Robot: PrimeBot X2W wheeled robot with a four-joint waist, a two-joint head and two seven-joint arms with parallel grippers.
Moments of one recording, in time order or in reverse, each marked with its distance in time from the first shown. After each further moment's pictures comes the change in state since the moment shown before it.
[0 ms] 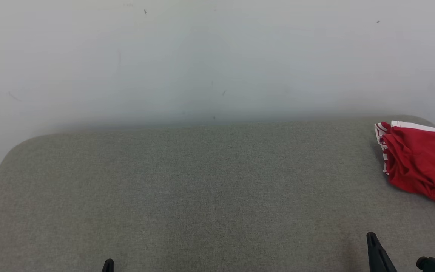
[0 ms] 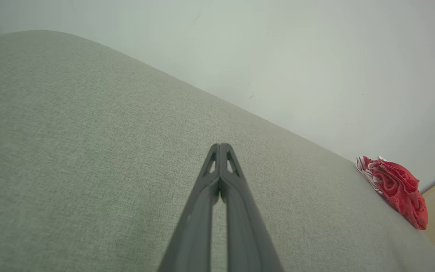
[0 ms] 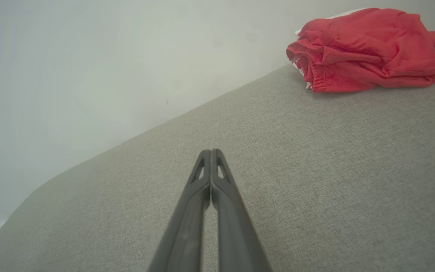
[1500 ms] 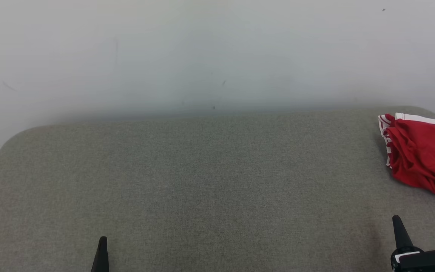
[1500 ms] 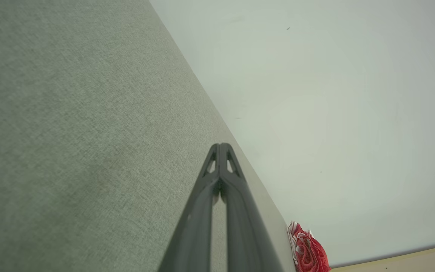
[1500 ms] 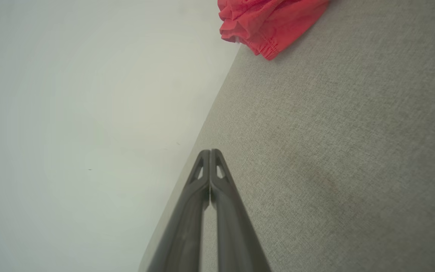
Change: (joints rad) left arm -0.162 0.000 -0.019 0.129 -0.611 -0.028 0.081; right arm -0.139 -0.001 -0.155 0.103 0.627 0.000 0.174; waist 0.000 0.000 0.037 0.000
